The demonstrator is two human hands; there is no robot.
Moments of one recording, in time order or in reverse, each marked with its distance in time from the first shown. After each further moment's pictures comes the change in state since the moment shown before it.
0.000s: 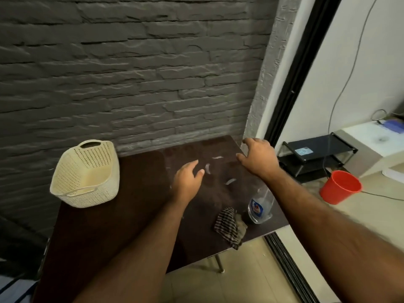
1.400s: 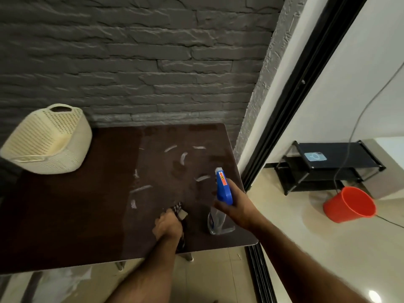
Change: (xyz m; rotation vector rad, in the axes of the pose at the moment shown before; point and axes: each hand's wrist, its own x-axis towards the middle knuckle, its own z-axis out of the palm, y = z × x) left_hand -0.045 -0.024 0.234 0.365 -0.103 -0.741; right_hand -0.015 0.164 0.085 0.841 -0.656 -0.107
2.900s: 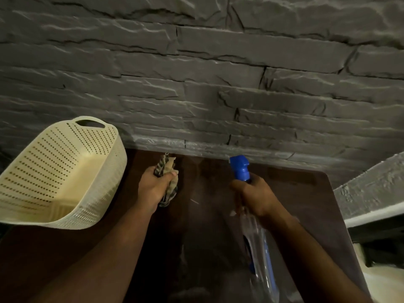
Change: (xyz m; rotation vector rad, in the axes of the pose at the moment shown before) left_hand 0.389 -0.048 -0.184 -0.966 0.182 -0.152; right_hand 0.394 -0.091 0.100 0.294 -0.019 0.208
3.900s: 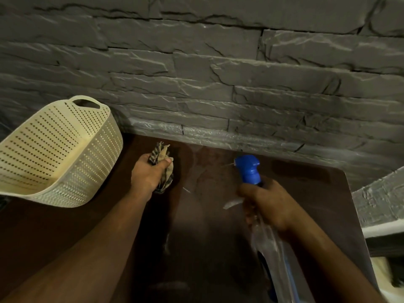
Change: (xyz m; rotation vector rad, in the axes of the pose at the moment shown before) left_hand -0.006 -0.014 0.024 0.116 0.200 0.030; right_hand -0.024 0.010 -0.046 -0.063 -0.199 0.076
